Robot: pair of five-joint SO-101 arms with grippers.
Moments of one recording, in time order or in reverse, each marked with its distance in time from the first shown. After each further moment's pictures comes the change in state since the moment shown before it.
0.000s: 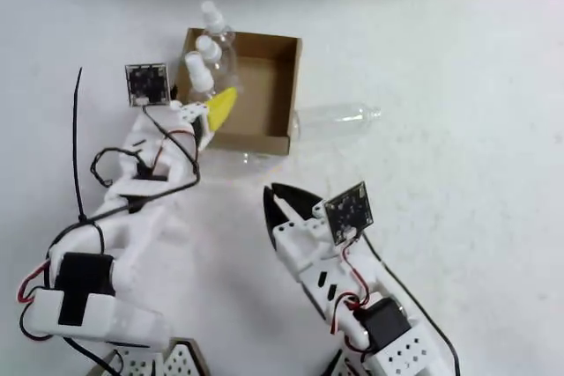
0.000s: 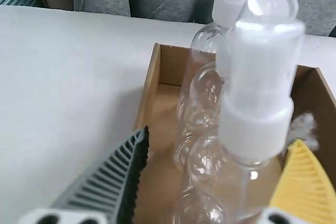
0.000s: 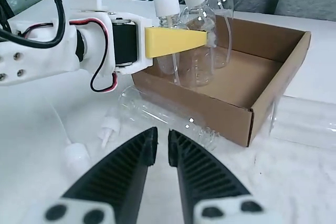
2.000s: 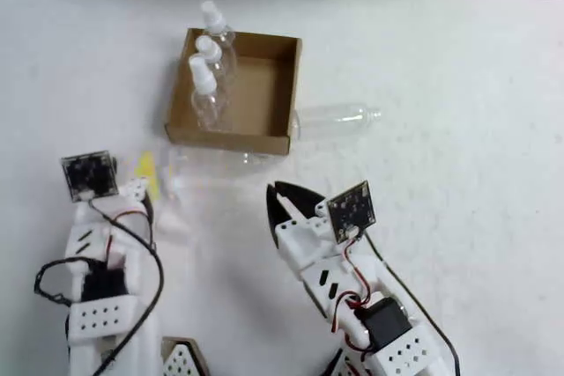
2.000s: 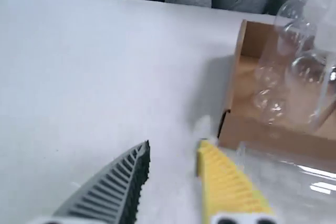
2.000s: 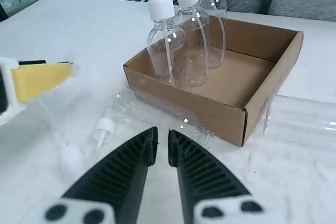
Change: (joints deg) left arm -14.4 -73.7 39.4 39.1 -5.5; right arm 1.1 0.0 0.0 0.0 0.0
